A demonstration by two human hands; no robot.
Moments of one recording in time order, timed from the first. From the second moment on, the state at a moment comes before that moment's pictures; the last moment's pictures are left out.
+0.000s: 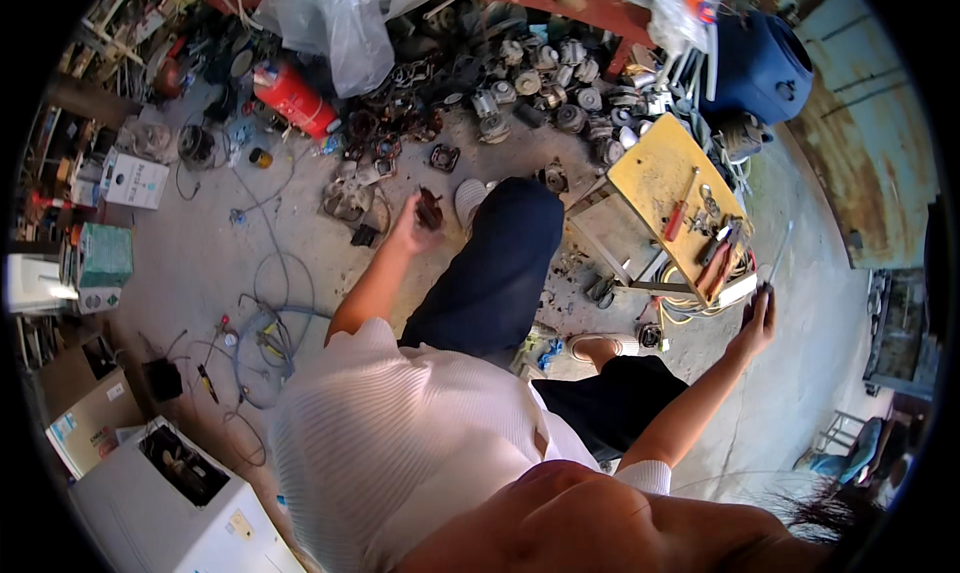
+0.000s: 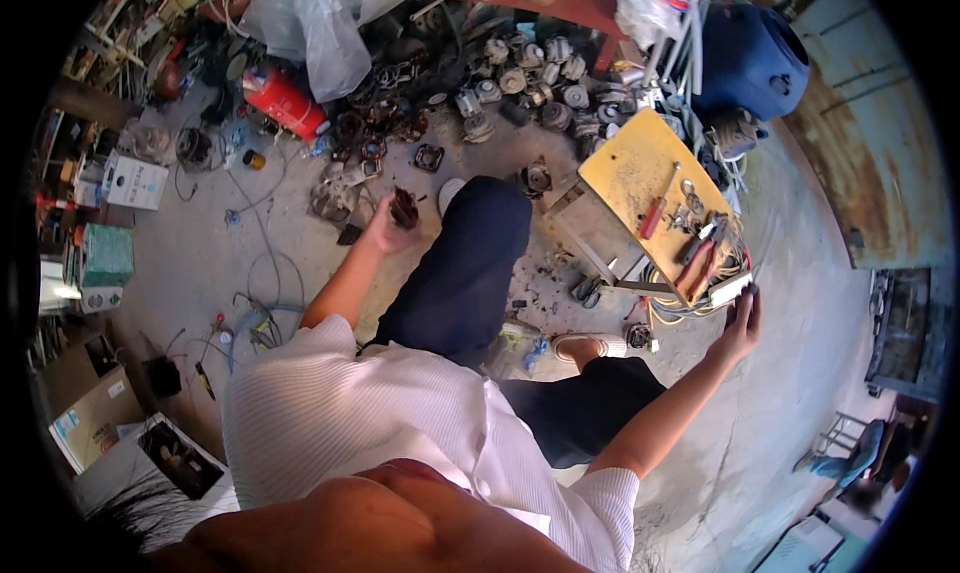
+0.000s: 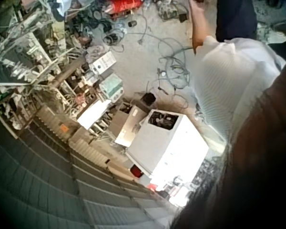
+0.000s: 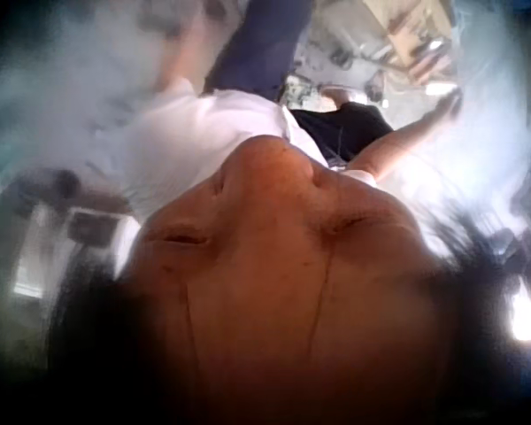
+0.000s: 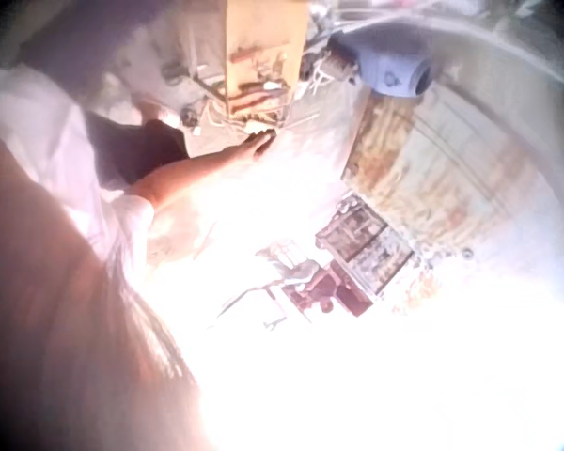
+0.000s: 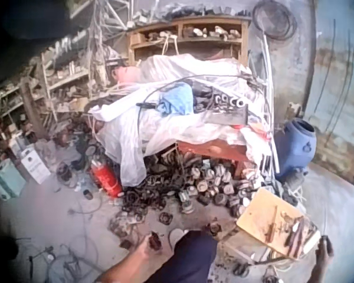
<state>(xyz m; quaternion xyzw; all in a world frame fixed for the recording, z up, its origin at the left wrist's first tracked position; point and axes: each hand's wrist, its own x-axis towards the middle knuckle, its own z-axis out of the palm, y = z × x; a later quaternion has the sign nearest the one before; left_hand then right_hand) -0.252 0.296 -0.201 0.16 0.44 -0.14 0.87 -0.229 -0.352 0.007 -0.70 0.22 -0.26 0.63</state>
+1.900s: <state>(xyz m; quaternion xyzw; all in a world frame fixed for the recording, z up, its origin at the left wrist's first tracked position) -0.233 0.374 -0.384 0.83 0.18 -0.38 0.35 -0.306 -0.366 -0.021 -0.58 0.40 -0.31 0.64</state>
